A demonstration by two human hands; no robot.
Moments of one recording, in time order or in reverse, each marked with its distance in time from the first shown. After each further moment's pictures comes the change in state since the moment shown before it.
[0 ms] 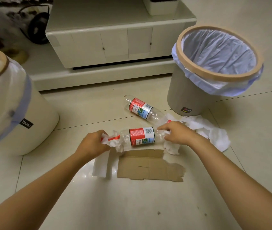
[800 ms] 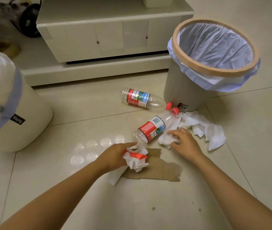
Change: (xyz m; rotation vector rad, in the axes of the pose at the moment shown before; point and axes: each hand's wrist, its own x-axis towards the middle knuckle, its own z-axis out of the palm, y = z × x) left_hand -0.014 0.041 0.063 -0.016 -0.395 0.278; right_hand -0.018 0.071 0.066 0.265 0.329 0.086
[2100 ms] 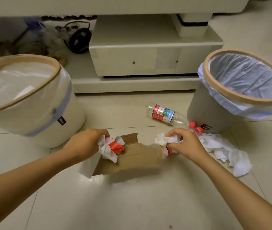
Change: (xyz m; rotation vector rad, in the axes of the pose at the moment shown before) left_hand -0.116 -0.025 -0.131 0.352 0.278 -0.258; right_hand 0.007 -0.126 -0.016 0.191 -0.006 -0.262
